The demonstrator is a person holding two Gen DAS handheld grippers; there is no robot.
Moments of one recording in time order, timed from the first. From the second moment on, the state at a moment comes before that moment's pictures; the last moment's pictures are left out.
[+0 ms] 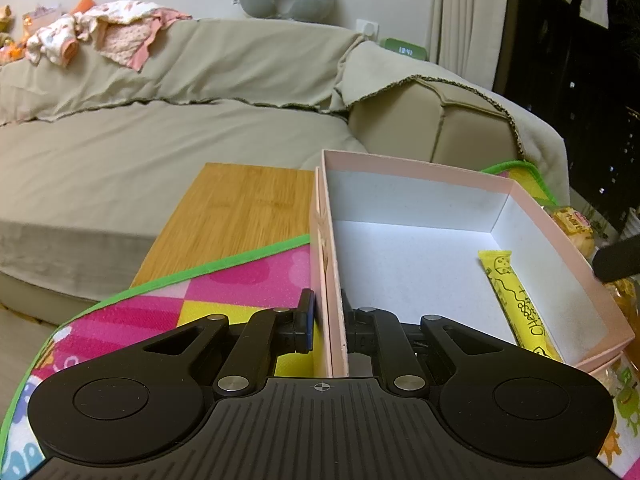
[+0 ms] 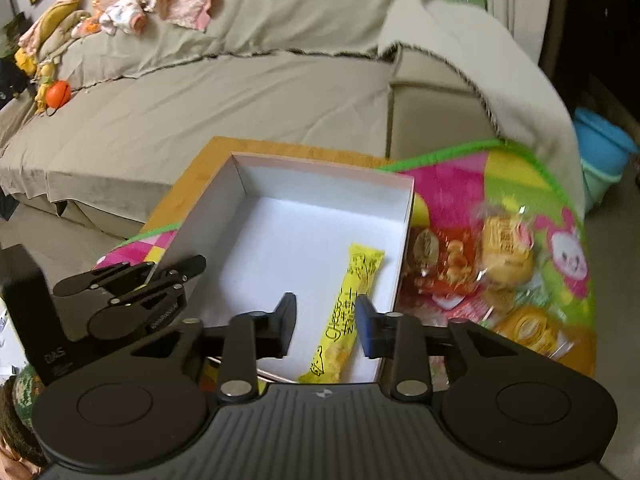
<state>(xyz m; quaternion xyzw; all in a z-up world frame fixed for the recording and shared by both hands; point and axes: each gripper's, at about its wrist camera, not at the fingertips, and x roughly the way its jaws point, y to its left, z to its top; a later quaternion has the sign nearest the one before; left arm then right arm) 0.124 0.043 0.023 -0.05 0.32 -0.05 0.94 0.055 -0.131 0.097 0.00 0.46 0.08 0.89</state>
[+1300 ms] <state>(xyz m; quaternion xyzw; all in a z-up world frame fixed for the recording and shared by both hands) 0.121 0.043 0.021 -0.05 0.32 -0.06 0.94 -0.085 -0.181 0.021 -0.03 0.42 0.08 0.90</state>
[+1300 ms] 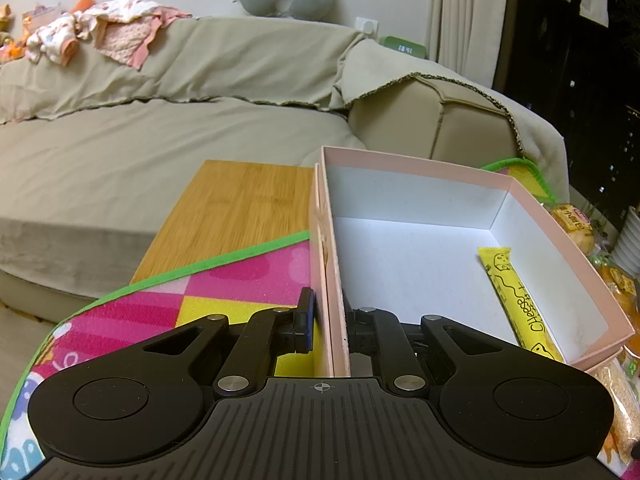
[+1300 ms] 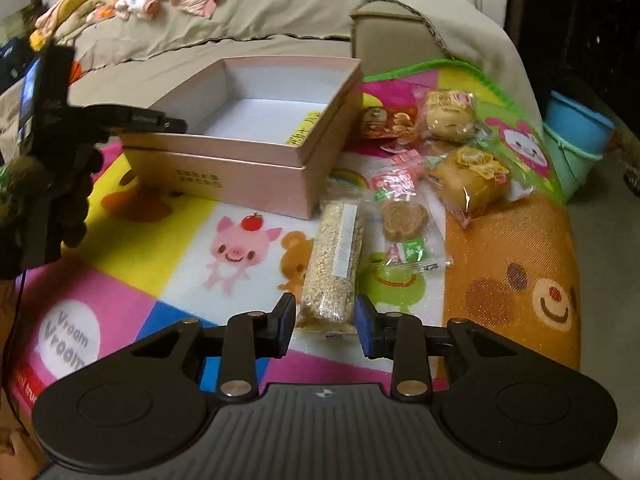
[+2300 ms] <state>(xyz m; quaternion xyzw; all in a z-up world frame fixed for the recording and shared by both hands) 0.121 0.047 0.023 -0.06 0.31 -0.05 0.95 -0.033 -0.138 0.175 -0.04 0.31 0.11 0.94</state>
